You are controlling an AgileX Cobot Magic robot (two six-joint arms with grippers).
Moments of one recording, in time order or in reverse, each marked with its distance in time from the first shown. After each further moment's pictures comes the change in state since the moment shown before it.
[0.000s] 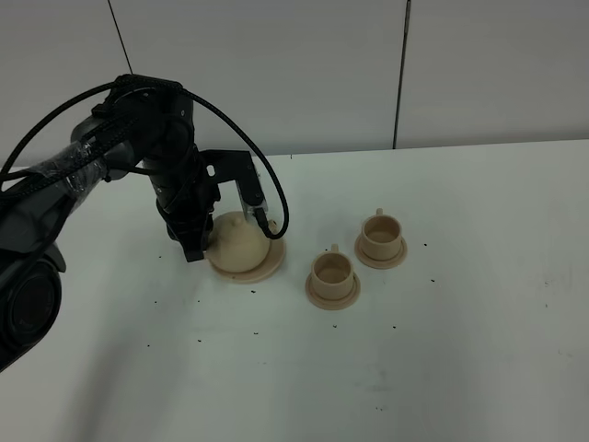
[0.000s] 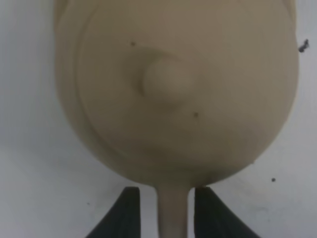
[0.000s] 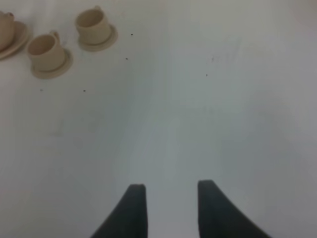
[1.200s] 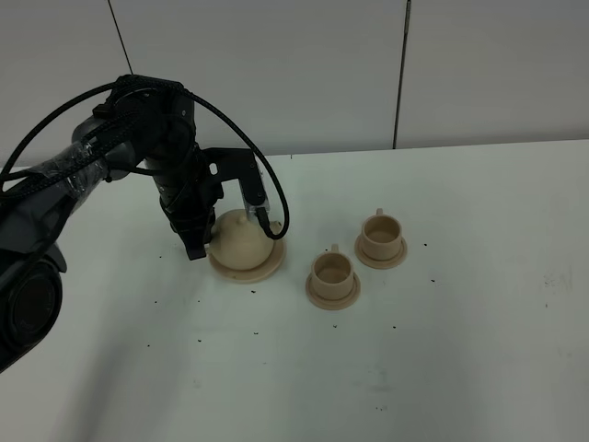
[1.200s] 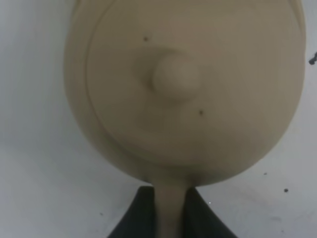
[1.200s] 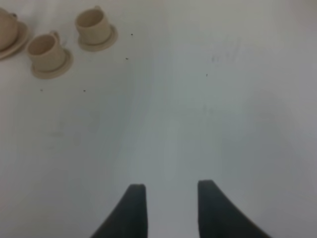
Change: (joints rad) left arm -0.003 0.000 0.000 -0.008 -0.033 0.026; right arm 0.000 0.000 0.000 0.001 0.000 0.000
